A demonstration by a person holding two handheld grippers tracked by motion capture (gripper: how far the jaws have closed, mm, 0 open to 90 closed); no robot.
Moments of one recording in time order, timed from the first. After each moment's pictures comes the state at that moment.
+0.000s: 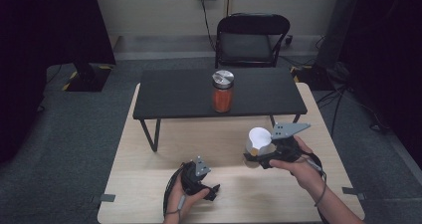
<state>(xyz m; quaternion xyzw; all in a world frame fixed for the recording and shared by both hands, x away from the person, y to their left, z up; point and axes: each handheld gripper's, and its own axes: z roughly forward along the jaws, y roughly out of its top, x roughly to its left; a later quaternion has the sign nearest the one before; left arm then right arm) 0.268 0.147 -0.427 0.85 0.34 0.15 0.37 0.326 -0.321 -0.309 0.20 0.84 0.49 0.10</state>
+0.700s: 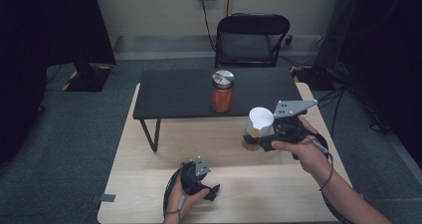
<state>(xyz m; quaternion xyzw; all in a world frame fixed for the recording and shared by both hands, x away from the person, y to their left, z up) 0.268 0.147 -0.427 0.85 0.34 0.15 0.37 0.336 -0.313 -0.249 0.19 0.84 0.50 0.11</state>
